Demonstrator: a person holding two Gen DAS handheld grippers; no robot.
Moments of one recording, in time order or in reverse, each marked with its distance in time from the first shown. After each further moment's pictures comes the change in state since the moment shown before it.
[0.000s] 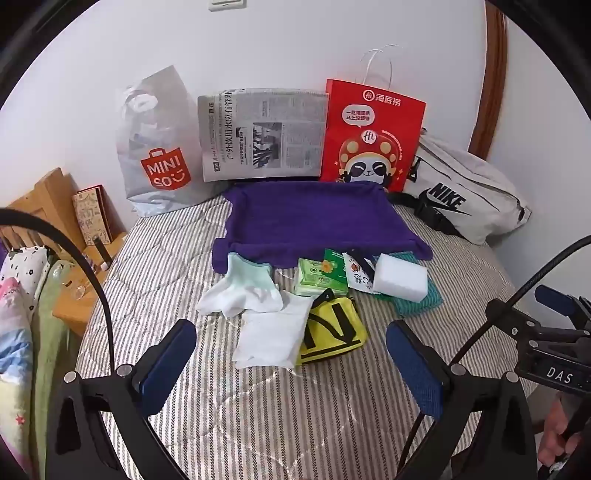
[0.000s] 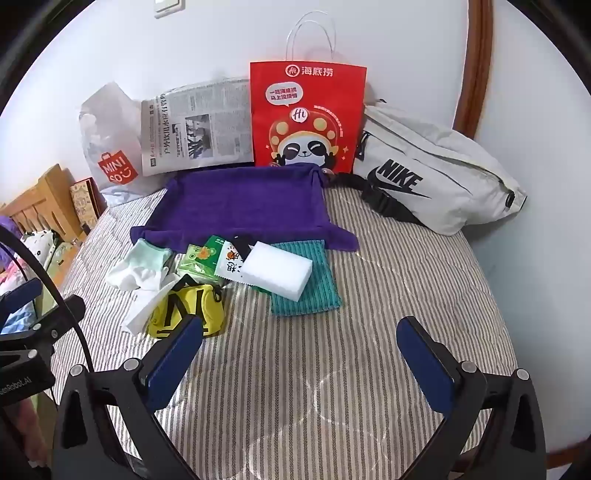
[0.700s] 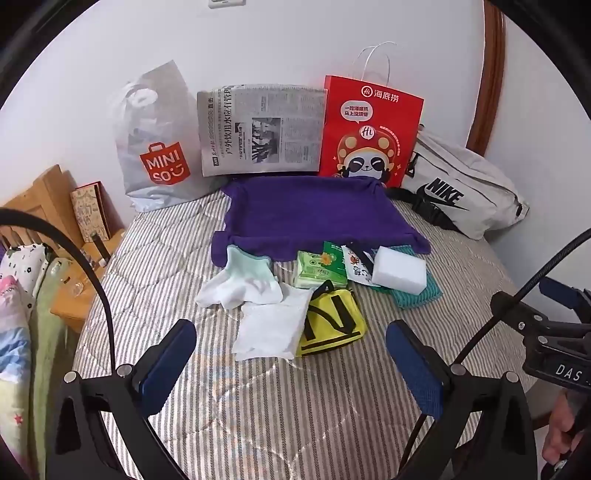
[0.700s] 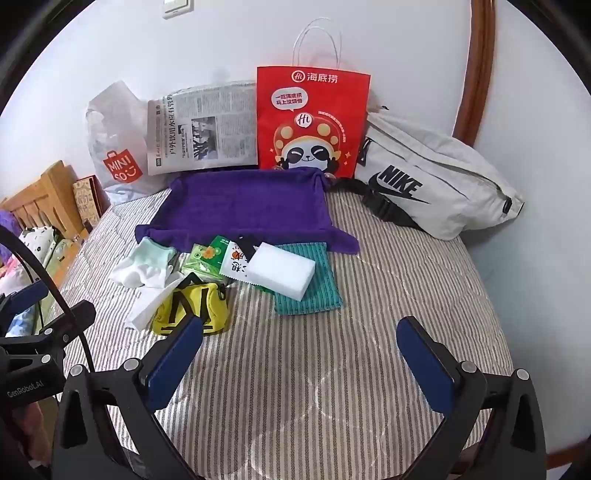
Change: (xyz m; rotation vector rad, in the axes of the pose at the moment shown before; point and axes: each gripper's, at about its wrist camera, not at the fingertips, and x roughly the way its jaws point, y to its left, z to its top) left arm -0.001 0.004 -0.009 -0.008 0.003 -0.018; right arm -0.010 0.004 -0.003 -0.023 -0.026 -0.015
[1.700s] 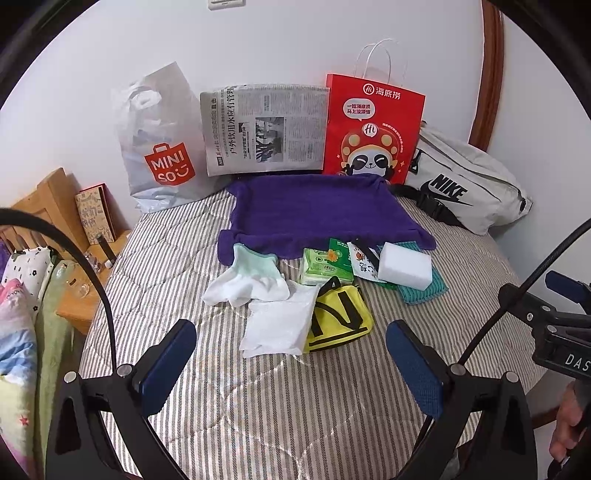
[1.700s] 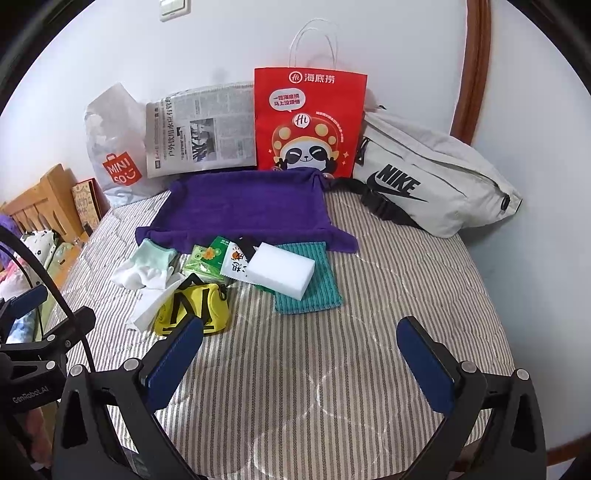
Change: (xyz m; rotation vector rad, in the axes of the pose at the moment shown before) left arm 0.001 0.001 -0.003 0.014 0.003 0.019; right arm -0.002 -0.001 -0.001 0.007 0.000 -0.002
